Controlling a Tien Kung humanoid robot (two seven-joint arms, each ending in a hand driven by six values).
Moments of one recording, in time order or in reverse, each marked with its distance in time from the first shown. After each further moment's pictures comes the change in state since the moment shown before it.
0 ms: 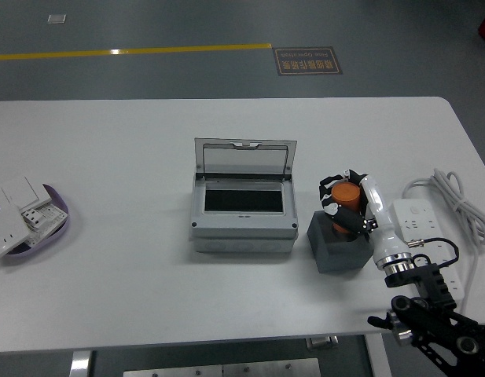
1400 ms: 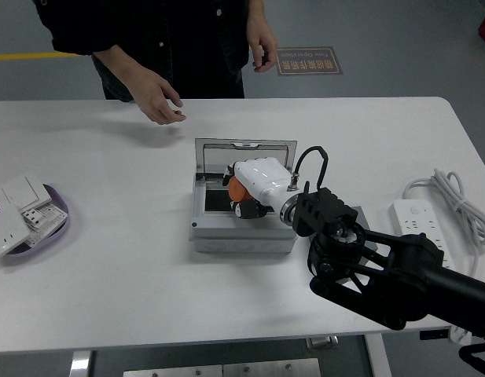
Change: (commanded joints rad) left arm -0.015 0.009 0.034 -0.001 -0.011 0.000 0.003; right arm 0.463 0.162 -0.277 0.034 -0.922 0.535 -0.961
